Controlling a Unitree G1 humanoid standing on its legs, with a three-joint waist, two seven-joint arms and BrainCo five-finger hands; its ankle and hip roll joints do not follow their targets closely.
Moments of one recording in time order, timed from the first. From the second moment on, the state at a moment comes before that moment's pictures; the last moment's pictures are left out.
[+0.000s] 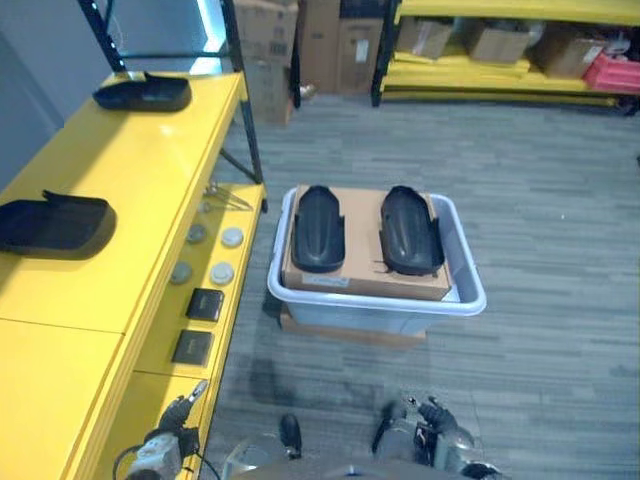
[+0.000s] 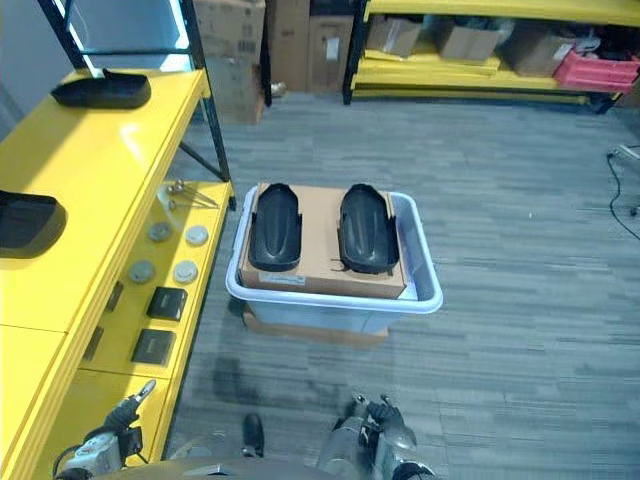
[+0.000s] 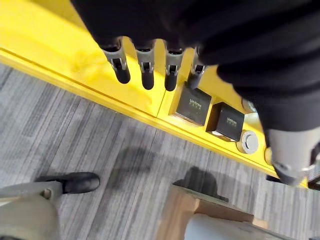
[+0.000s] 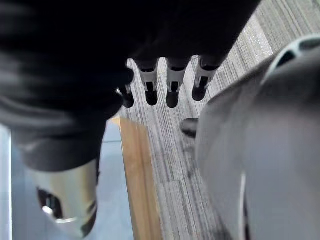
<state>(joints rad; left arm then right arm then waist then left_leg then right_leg) -0.05 0.27 -0.15 1.15 -0.52 -0.09 0.07 -0.08 -0.22 0.12 1.13 0.48 -0.06 -0.19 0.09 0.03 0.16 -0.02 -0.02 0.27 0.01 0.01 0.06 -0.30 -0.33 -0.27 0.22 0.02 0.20</state>
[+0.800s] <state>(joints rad) 0.15 0.24 -0.03 1.11 -0.43 -0.10 0.04 -0.03 -0.43 -0.22 0.37 0.42 -0.32 -0.71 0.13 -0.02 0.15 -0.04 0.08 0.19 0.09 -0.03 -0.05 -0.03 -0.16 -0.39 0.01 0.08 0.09</state>
